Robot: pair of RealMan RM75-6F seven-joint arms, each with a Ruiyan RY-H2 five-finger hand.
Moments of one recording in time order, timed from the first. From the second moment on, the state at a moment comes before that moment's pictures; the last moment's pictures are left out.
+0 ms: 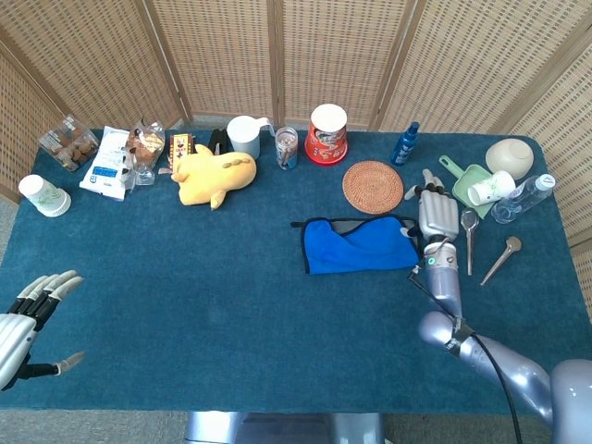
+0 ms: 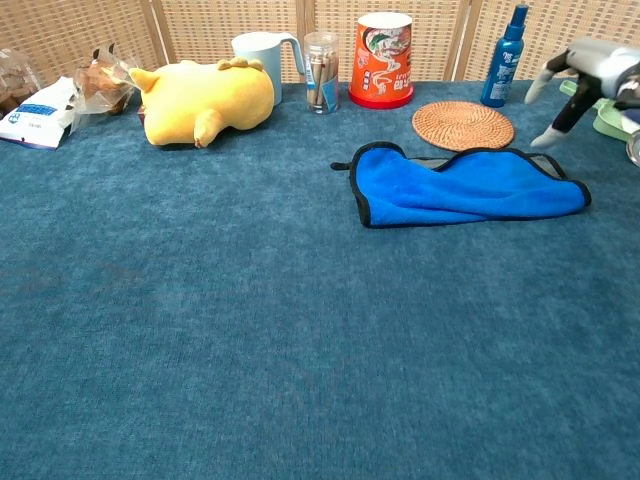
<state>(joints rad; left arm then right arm) -0.10 -0.81 0.10 -1.88 1.72 1.45 -0.27 0.78 -1.65 0.43 -1.13 -0.65 0.96 -0.44</state>
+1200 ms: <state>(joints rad) -0.11 -0.81 0.09 -1.87 1.69 1.44 -0.28 0.88 -1.85 0.43 -0.87 -0.67 0.89 -0.41</state>
